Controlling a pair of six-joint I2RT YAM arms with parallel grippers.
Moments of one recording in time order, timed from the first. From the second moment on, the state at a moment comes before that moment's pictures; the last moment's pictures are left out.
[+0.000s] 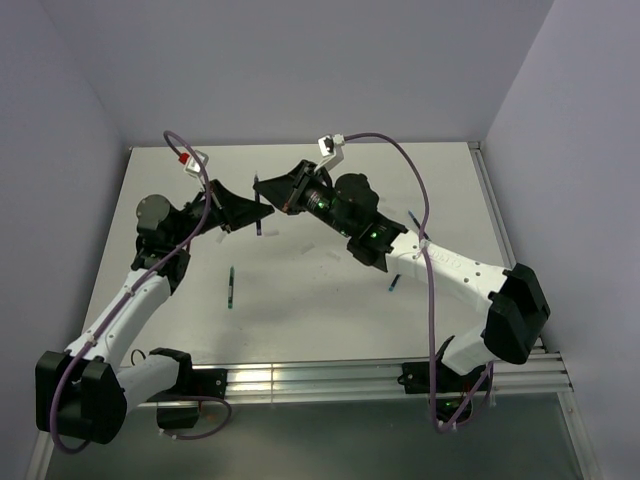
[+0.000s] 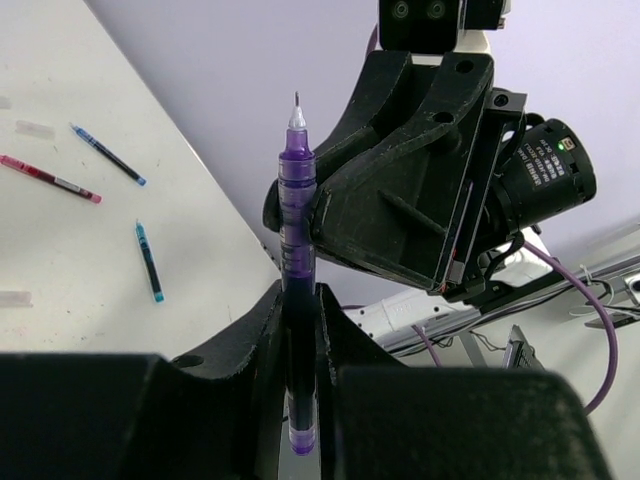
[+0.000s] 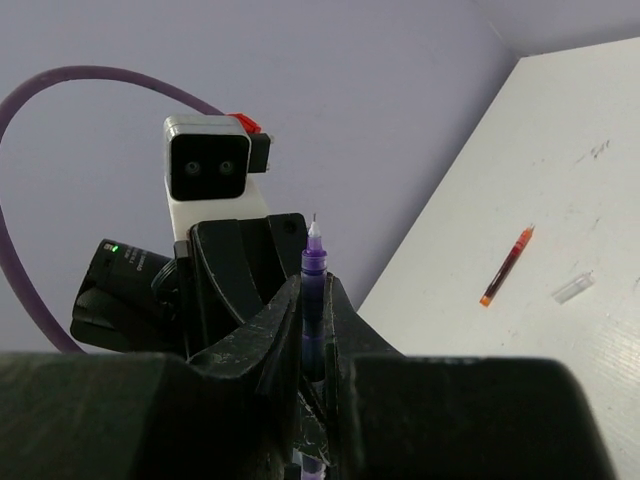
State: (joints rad) left arm -0.22 1.08 0.73 0.58 0.89 -1.14; right arm 0.86 1.47 1.19 0.39 -0.04 0.88
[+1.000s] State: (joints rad) left arm -0.22 0.96 0.90 -0.22 0.35 -0.57; right arm 0.69 1.22 1.00 -0.10 0.20 0.58
